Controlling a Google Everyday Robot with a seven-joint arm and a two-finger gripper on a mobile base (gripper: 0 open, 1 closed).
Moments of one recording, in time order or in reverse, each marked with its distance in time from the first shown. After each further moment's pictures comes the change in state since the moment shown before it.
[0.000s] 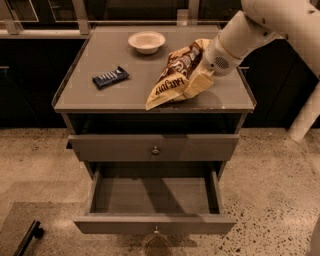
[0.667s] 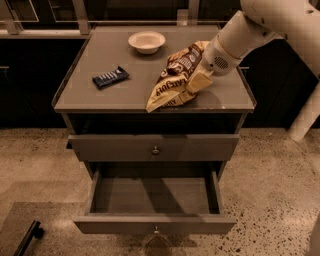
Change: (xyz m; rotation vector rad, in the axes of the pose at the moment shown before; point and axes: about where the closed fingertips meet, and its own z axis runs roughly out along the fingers) arm 0.000 0.000 0.000 0.000 0.000 0.000
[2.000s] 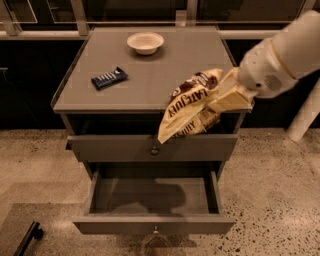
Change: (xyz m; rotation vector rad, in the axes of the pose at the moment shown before) arm 0.024 0.117 -0.084 -0.015 -0.129 -0.089
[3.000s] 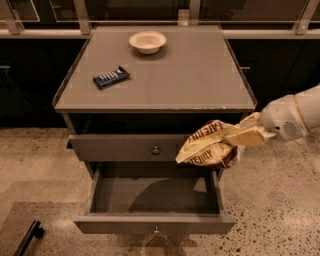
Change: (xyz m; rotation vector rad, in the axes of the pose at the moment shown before) arm 0.113 0.008 0.029 -0.051 -0.137 0.291
